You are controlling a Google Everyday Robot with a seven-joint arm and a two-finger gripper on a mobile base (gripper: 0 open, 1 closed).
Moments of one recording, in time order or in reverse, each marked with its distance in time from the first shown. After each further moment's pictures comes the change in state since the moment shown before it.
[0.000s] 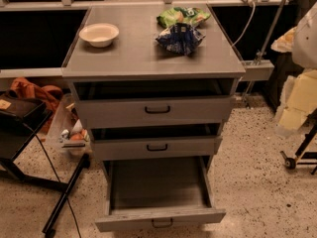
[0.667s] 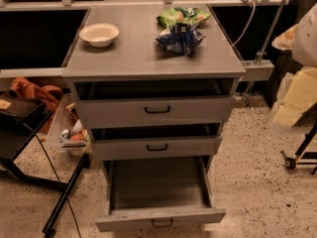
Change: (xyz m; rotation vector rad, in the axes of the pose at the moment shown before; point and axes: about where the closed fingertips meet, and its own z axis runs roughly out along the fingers) arm -0.005 -0.005 -0.001 0.021 -0.046 0.037
